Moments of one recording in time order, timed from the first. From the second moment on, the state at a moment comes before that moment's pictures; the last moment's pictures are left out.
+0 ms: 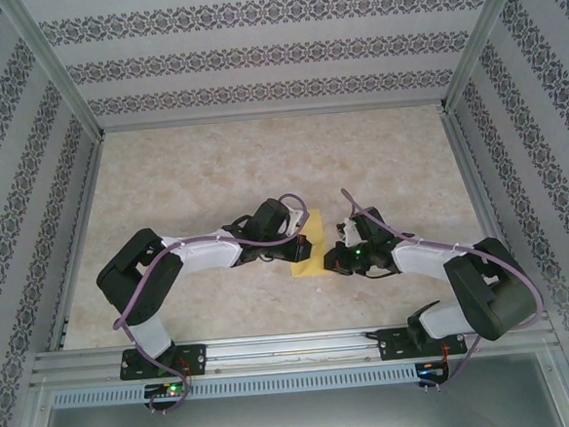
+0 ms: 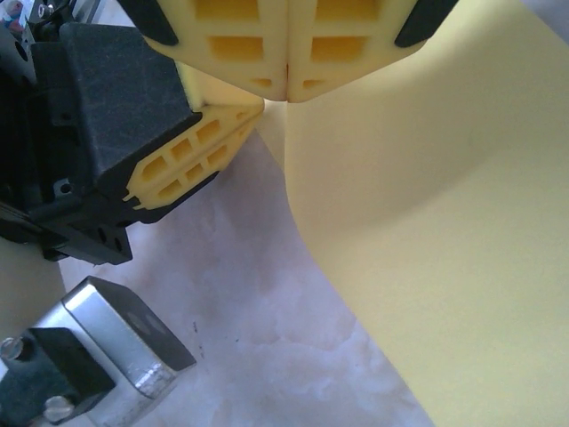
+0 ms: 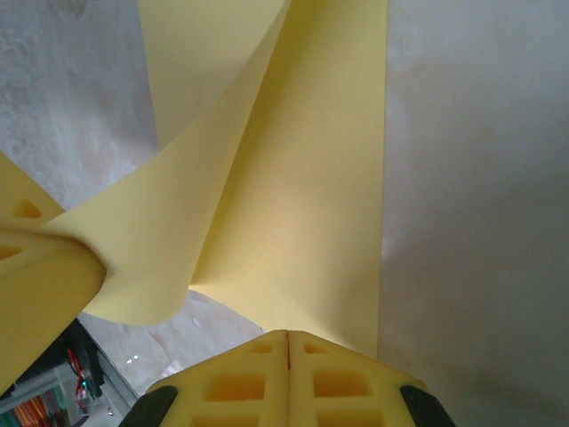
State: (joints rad) left arm -0.77 1.75 0.92 0.02 0.42 -0.55; right arm 0.43 1.39 0.44 -0.07 -0.62 0.71
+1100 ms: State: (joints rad) left arm -0.66 1.80 0.94 -0.03 0.51 -0.46; right arm 0.46 1.46 0.47 -0.08 -0.58 0.71
